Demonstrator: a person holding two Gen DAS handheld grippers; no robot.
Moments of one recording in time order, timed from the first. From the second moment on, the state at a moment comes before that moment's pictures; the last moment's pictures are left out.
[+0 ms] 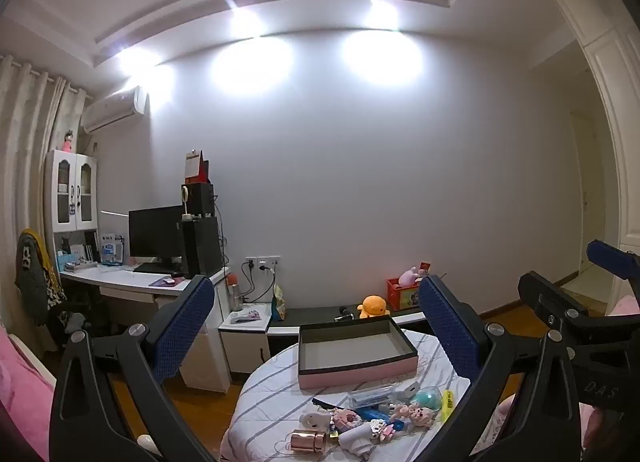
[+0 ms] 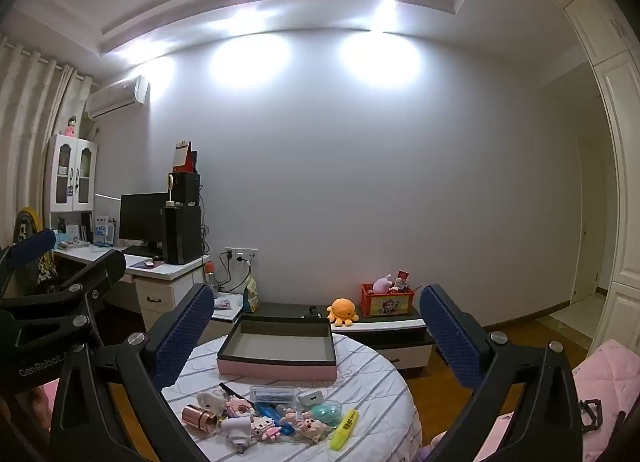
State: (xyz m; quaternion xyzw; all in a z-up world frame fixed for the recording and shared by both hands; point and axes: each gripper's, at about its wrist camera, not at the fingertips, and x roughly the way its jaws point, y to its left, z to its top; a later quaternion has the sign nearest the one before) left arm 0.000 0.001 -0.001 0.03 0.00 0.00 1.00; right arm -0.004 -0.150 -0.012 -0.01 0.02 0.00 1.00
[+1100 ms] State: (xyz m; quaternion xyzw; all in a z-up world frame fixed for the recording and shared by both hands) left arm 0.011 0.004 -0.011 0.05 0.02 0.01 1.00; right arm 0.000 -0.145 -0.014 -0.01 0.05 0.01 1.00
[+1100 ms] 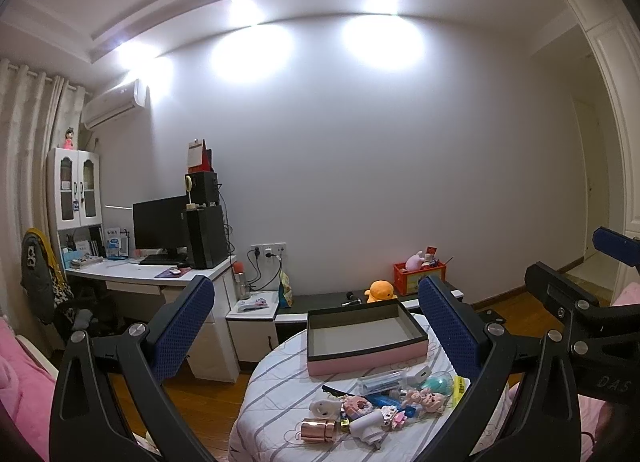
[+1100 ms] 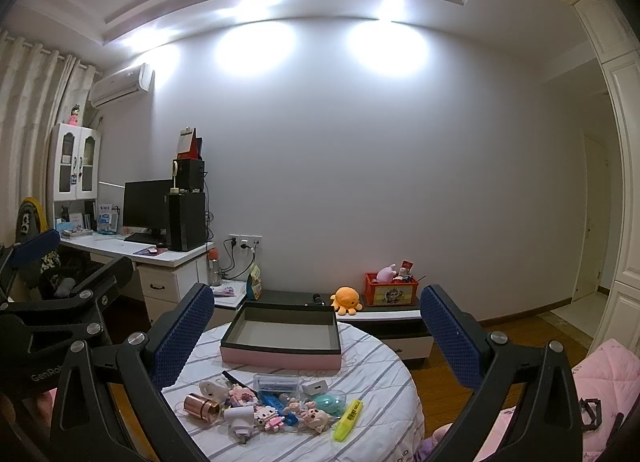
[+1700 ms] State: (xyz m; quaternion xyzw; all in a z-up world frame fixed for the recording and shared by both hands) left arm 0.008 0.006 -0.010 0.05 0.02 0.01 1.00; right arm 0.002 -0.146 -0.014 -0.01 0.05 0.01 1.00
